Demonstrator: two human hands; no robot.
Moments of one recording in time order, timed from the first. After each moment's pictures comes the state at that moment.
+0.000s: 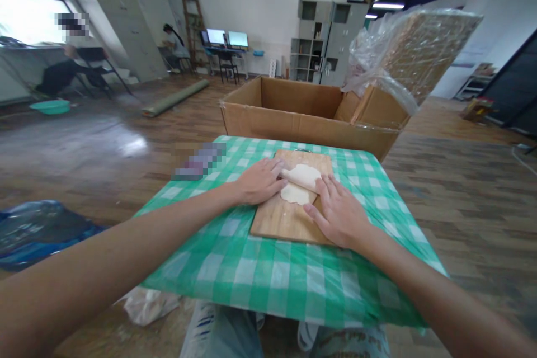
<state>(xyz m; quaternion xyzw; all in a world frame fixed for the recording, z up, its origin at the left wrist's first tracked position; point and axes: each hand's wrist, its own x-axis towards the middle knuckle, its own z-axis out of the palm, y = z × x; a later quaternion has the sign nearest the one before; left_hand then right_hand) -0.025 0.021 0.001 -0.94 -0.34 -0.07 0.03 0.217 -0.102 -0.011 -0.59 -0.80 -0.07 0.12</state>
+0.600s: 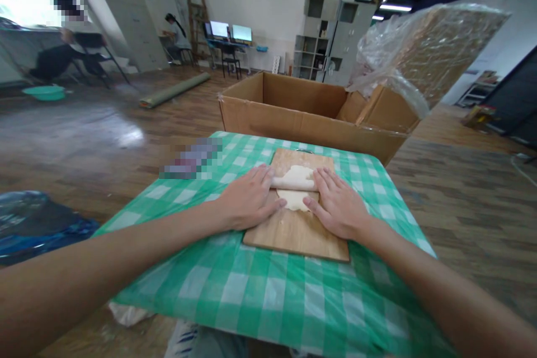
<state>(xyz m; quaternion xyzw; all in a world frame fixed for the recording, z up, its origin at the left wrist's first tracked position) -0.038 -0.019 -0.004 -0.91 -0.41 -0.08 0.03 0.228 -0.066 -0.005 -0.55 -0.83 -0.06 0.10</state>
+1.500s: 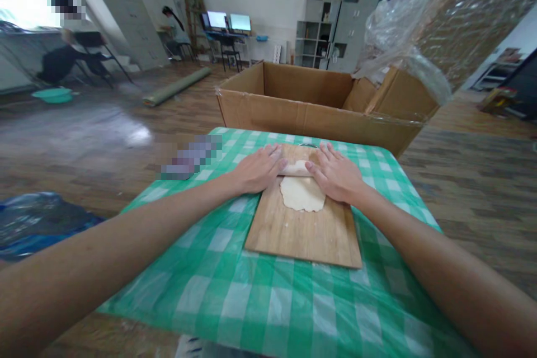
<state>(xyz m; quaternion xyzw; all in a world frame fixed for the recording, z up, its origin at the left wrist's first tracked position) -0.021 0.064 -0.015 -0.89 -0.44 -0.09 -0.02 0.229 0.014 -0.010 -0.58 -0.80 -0.04 0.11</state>
